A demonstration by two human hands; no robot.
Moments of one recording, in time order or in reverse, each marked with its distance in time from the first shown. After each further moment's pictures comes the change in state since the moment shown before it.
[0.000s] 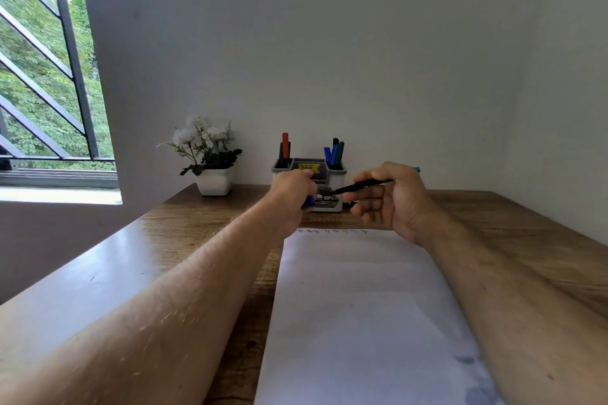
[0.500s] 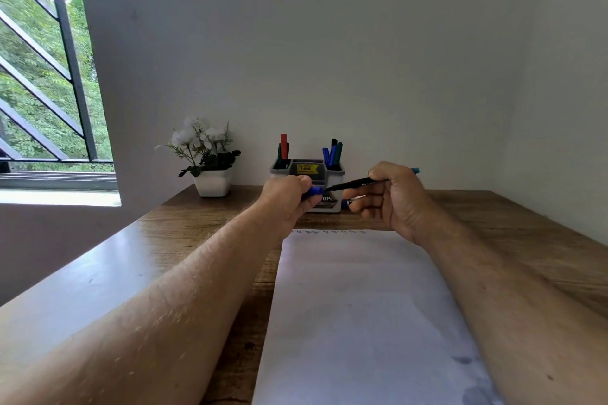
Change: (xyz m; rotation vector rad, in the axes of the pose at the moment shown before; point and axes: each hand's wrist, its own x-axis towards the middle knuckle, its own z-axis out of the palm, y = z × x) left_hand 0.000 -0.003 -0.006 -0.161 0.039 -0.076; right_hand 0.006 0.001 -0.002 -0.022 0.016 -0.049
